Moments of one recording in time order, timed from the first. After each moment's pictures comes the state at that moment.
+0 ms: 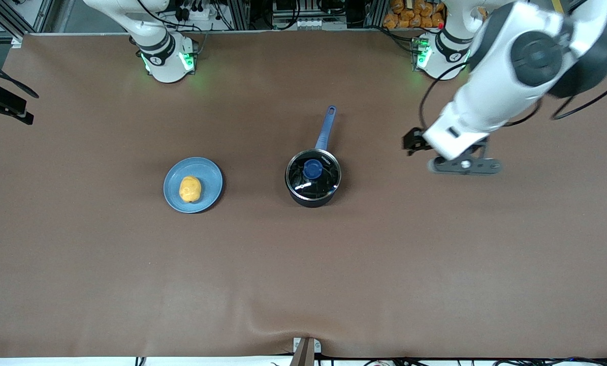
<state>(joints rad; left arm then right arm) -0.14 0.20 -0.34 -1.60 -0.02 1.75 -0.42 -0.07 0.00 -0.03 -1.48 0.00 1.41 -0.12</state>
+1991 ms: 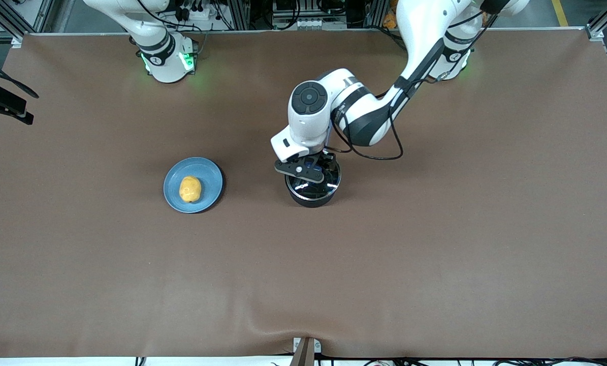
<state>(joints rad) -0.56 0.63 -0.34 -1.49 0.21 2.09 -0.62 -0.07 0.00 -0.03 -1.48 0.00 1.41 -0.12</state>
